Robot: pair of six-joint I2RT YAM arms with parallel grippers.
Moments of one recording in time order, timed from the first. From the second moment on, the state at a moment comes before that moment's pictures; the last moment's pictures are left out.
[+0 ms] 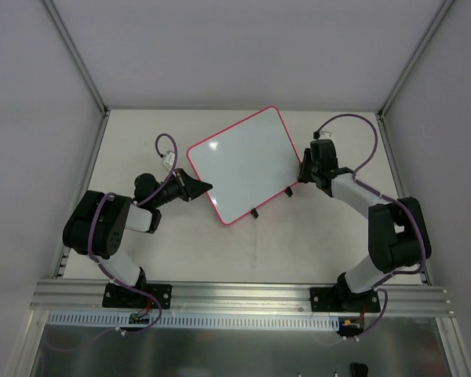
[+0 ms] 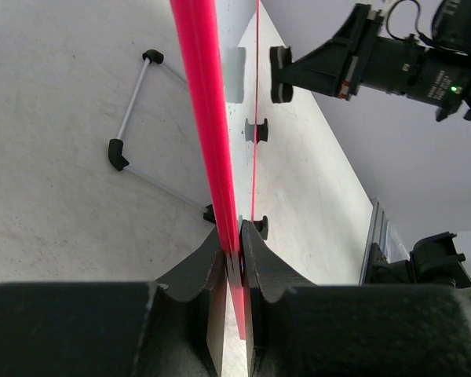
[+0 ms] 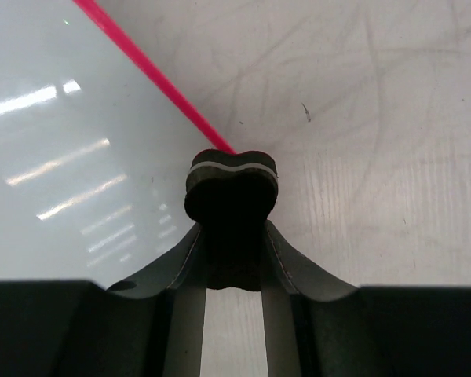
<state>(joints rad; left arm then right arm) -0.18 1.65 0.39 1.19 0.78 -0.77 0.29 1.61 0.95 -0.08 0.17 0.34</state>
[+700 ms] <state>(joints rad) -0.18 1.65 0.39 1.19 0.78 -0.77 0.53 1.22 0.65 -0.39 0.16 0.31</state>
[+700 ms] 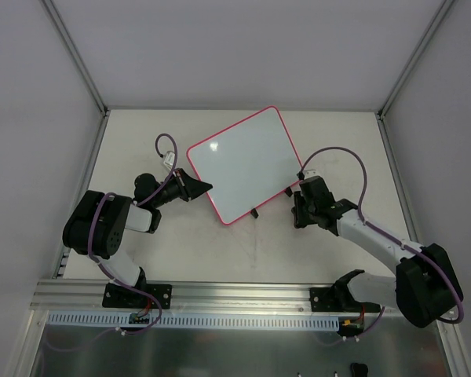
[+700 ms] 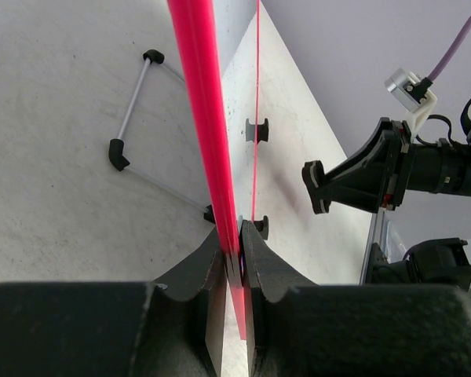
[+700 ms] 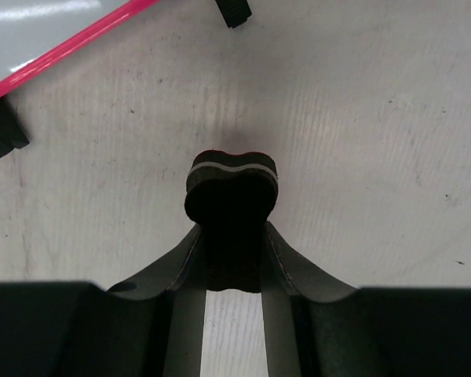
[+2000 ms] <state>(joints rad) -0.18 1.61 0.35 1.18 0.78 -0.74 0.14 0.89 0.53 -0.10 0.01 0.27</state>
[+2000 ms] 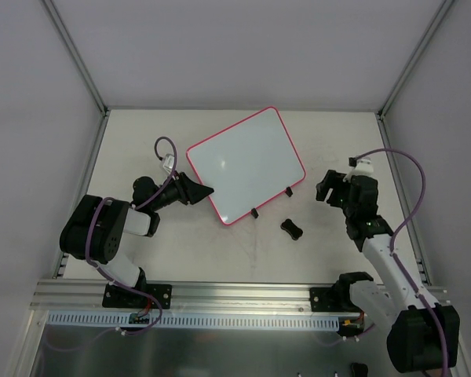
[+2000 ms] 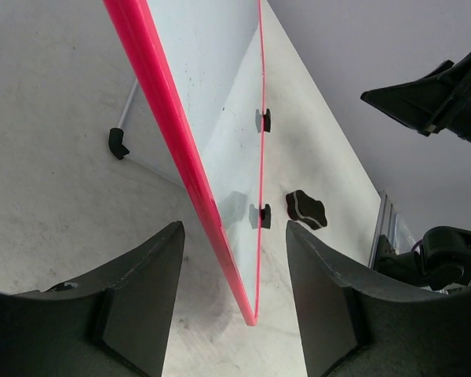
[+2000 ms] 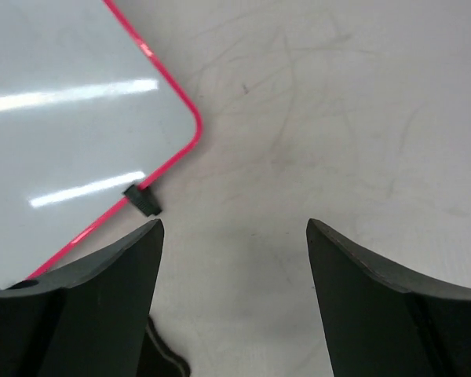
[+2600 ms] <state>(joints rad) -0.18 1.61 0.35 1.18 0.76 -0.74 0.08 1.00 0.20 0.46 0.33 0.08</state>
